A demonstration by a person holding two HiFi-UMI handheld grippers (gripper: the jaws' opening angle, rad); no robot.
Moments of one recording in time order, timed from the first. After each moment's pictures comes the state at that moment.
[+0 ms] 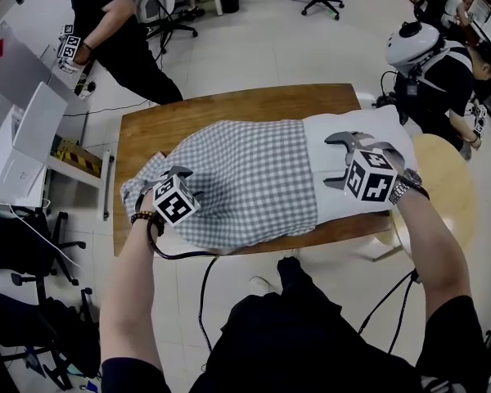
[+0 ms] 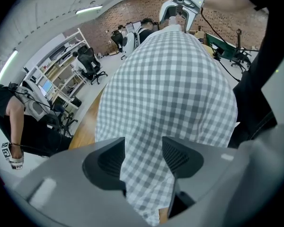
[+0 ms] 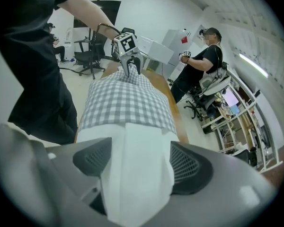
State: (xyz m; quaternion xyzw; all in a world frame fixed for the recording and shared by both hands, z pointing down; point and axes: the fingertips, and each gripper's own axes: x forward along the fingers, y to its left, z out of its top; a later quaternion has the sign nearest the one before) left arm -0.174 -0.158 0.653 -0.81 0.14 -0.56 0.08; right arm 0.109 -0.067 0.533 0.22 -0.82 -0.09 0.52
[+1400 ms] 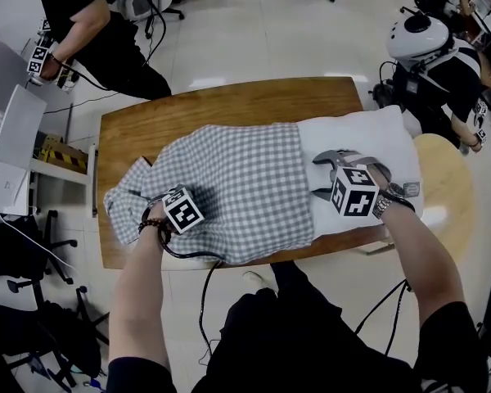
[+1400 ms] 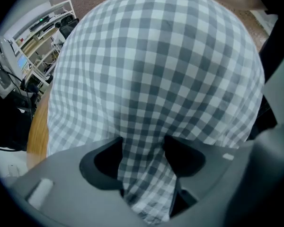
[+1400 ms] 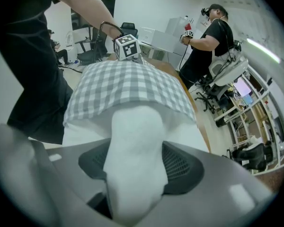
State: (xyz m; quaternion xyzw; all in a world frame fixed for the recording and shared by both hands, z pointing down) left arm -0.186 -0.212 0.778 -0.77 0.04 -0.63 -0.04; right arm 0.098 -0.156 0.612 0.18 -0.82 -0.03 0.55
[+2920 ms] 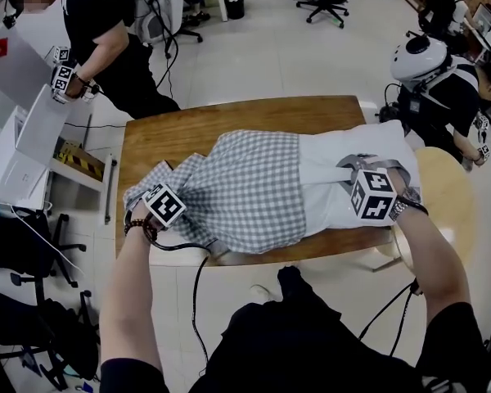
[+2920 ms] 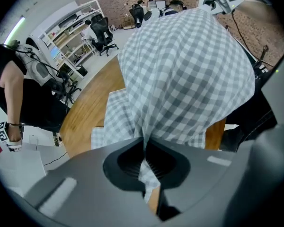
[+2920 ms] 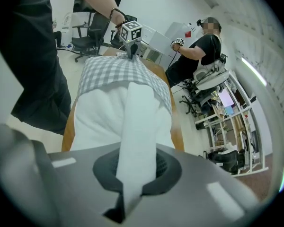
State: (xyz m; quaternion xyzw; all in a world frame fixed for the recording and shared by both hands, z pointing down) left arm -0.253 -0.167 0.722 -0.76 0.20 -0.62 -0.02; right arm 0.134 -0.065 0.599 0.25 -0.78 -0.14 0.56
